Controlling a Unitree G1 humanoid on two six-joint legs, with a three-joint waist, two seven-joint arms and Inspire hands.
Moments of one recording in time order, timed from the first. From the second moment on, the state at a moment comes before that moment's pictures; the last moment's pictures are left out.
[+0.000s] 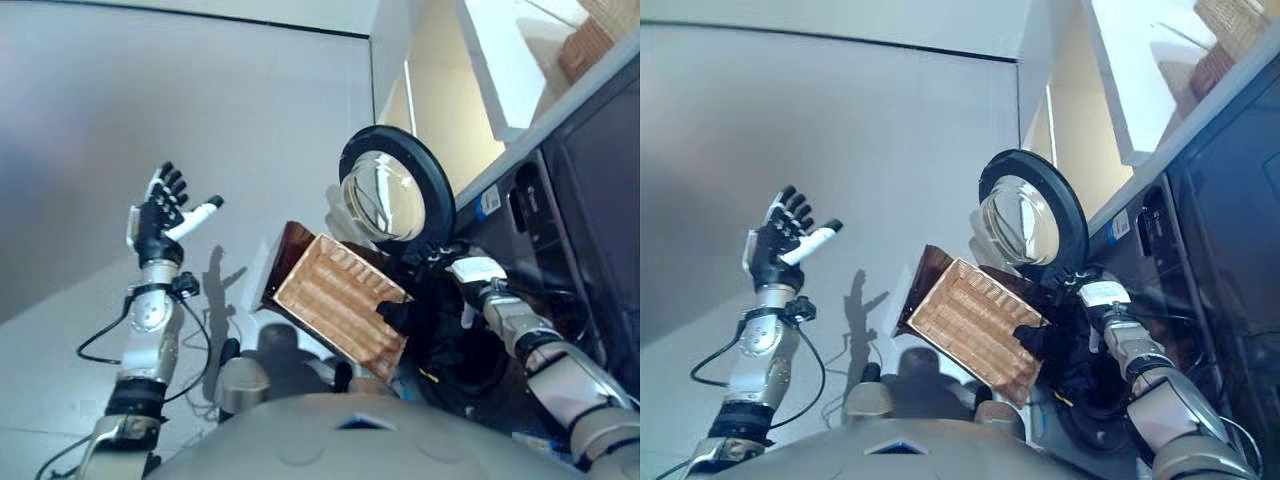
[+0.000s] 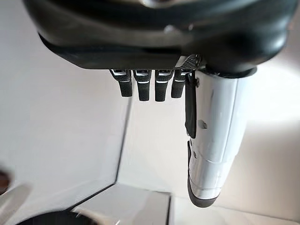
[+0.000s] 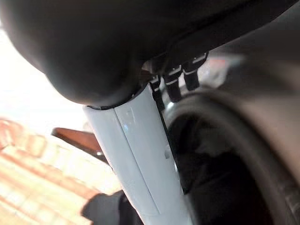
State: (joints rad) left arm 0.13 0.35 -0.04 0.24 -0.40 -0.26 0.15; right arm -0.33 -0.63 0.62 1.13 -0.96 -0.07 -0.16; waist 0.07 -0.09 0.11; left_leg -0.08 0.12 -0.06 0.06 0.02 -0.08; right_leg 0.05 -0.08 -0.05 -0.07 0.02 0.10
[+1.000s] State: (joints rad) left arm -0.25 0.45 0.03 0.15 -0.35 -0.32 0.39; right arm -0.75 -0.61 0.68 1.20 -0.81 0.02 -0.31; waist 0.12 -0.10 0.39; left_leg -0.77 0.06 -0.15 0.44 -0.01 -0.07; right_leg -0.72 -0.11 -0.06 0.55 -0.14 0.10
